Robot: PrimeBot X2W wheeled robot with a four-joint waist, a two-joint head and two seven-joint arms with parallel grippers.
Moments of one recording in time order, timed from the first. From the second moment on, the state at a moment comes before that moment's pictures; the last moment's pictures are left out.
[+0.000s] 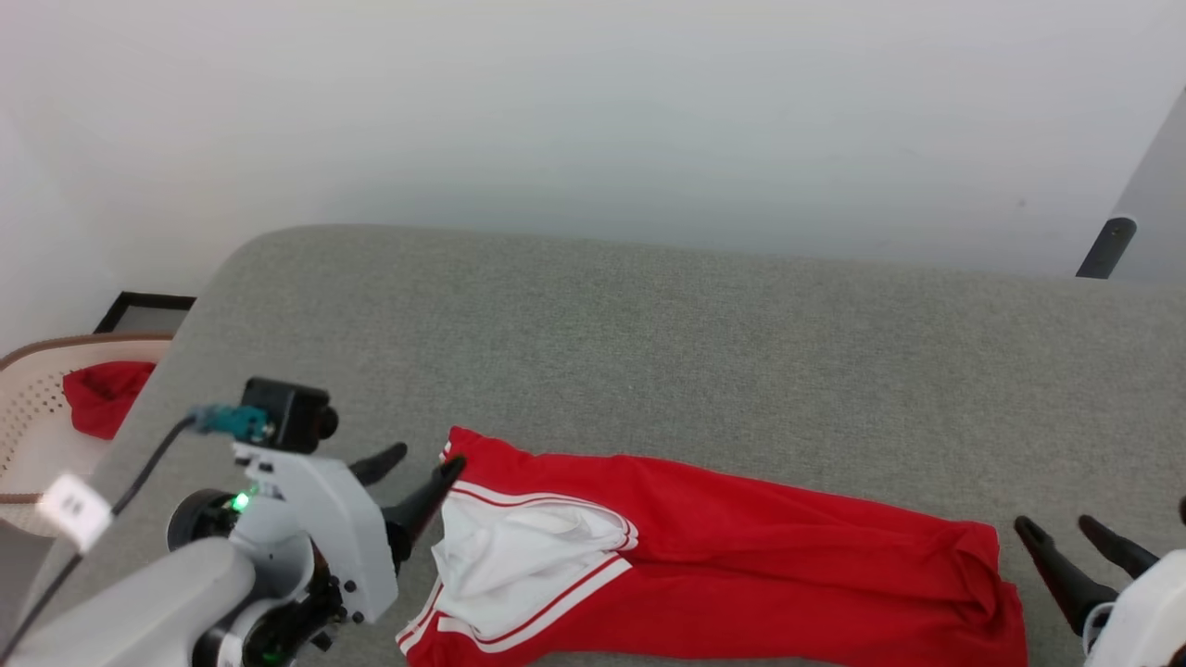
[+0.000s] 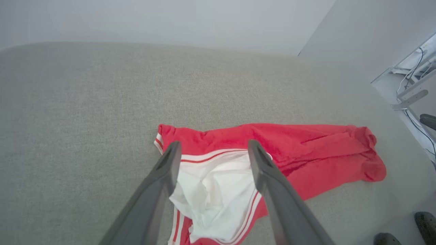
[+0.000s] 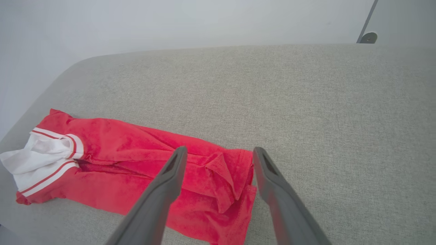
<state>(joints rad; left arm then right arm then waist) -0.66 0.86 -1.09 0.01 -1.37 0.19 0.07 0.04 -0.33 -0.08 -0.12 0.58 0.13 0.55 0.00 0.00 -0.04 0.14</state>
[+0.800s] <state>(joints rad) -0.35 0.63 -0.67 0.26 -0.99 0.05 -0.26 0.09 -0.29 -0.19 0.05 0.56 0.13 0.63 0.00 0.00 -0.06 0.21</state>
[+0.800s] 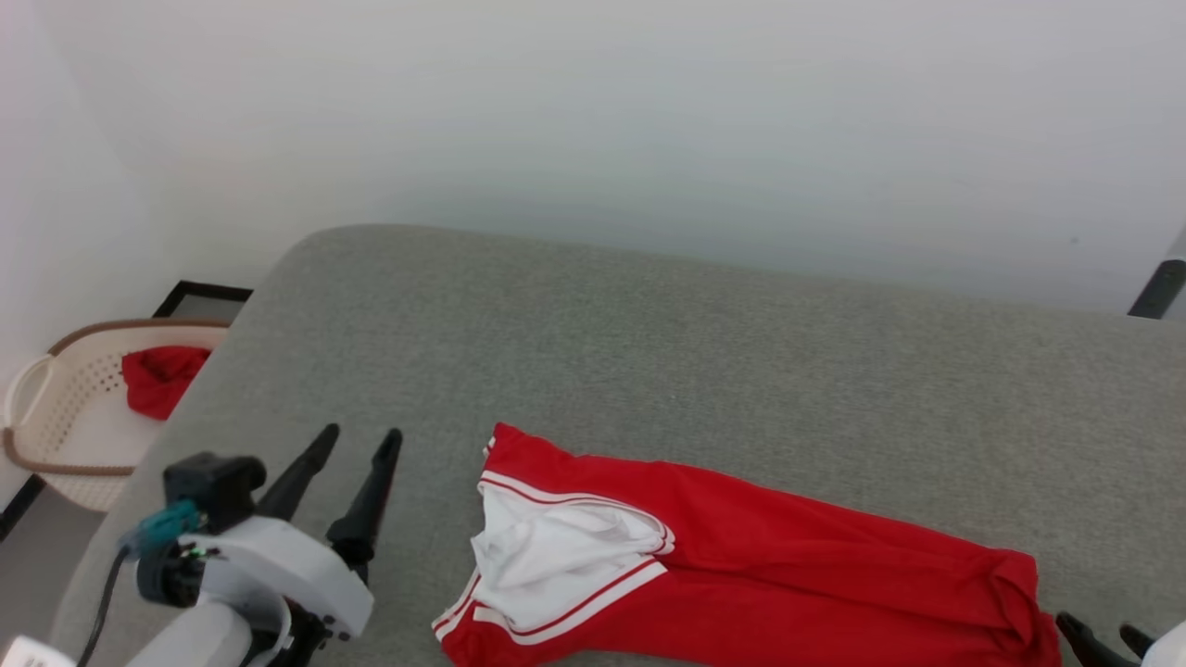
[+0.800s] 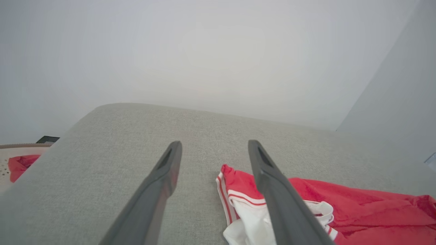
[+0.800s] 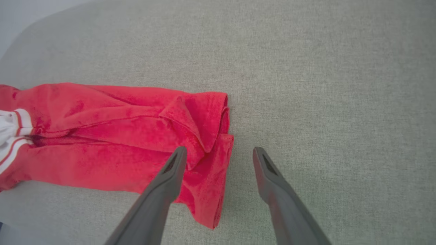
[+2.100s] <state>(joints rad) -0.16 0.25 -0.09 0.28 -0.61 -0.13 -0.26 -0.14 -0.32 -0.15 0.30 0.59 0.13 0.89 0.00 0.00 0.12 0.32</state>
